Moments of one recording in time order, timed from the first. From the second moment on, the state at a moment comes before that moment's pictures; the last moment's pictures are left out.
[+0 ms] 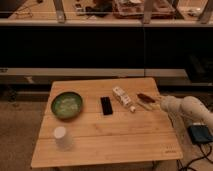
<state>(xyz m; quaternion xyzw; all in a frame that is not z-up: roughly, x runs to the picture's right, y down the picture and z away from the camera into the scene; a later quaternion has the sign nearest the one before) 0.320 0.078 0.899 -0.04 -0.21 0.35 0.91</state>
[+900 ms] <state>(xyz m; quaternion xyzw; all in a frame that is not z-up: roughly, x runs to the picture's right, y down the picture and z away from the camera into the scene) 0.313 0.083 0.903 -0.05 -0.22 0.35 0.91</state>
